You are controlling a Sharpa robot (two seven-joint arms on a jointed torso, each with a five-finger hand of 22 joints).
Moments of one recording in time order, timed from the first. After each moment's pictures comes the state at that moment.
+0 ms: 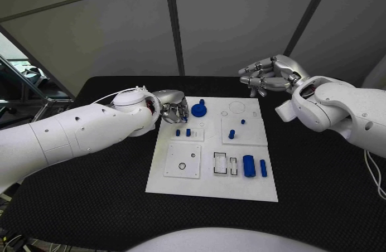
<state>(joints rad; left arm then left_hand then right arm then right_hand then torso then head) 1.16 -0.73 0.03 1.34 -1.47 -0.08 -0.10 1.45 -0.19 0.52 0.06 0.12 1.09 0.13 0.14 0.09 1.22 0.07 0.15 0.08 1.43 -0.01 0.43 0.61 0.07 1.45 0.08 1.25 1.31 1.30 -0.79 -0.02 1.41 -0.61 -0.27 0.19 1.44 -0.04 0.13 0.14 0.35 0.91 0.16 0.15 0.08 1.08 0.07 0.67 0.64 1.43 -0.01 0.83 0.83 0.18 1.10 0.09 0.73 0.51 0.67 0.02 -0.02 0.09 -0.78</state>
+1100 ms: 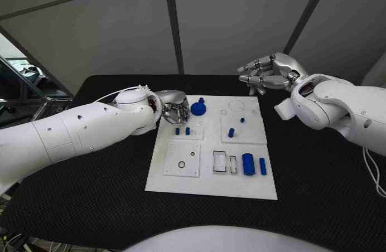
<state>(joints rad) 1.16 -0.71 0.03 1.33 -1.47 -0.04 -0.10 1.44 -0.19 0.52 0.06 0.12 1.09 0.13 0.14 0.09 1.22 0.06 0.15 0.08 1.43 -0.01 0.43 0.61 0.07 1.45 0.08 1.25 1.31 1.30 -0.79 -0.02 1.41 -0.61 -0.27 0.19 1.44 -0.04 0.13 0.14 0.35 0.91 0.16 0.15 0.08 1.08 0.07 0.67 0.64 1.43 -0.01 0.83 0.83 0.18 1.10 0.09 0.73 0.51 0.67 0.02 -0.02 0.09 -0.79</state>
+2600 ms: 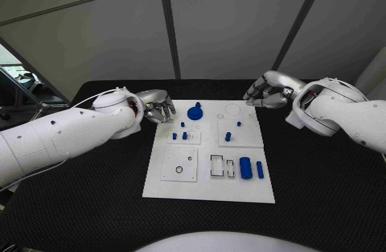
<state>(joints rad) 1.16 -0.81 0.06 1.36 -1.39 -0.10 -0.11 1.39 -0.21 0.49 0.05 0.12 0.96 0.15 0.11 0.08 1.20 0.08 0.09 0.08 1.42 -0.01 0.43 0.59 0.07 1.42 0.10 1.14 1.31 1.29 -0.85 -0.02 1.44 -1.25 -0.20 0.01 1.45 -0.10 0.31 0.09 0.23 1.05 0.15 0.16 0.08 1.14 0.07 0.22 0.26 1.46 -0.01 1.25 1.21 0.13 1.28 0.09 1.11 0.94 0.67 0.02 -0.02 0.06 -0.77</state>
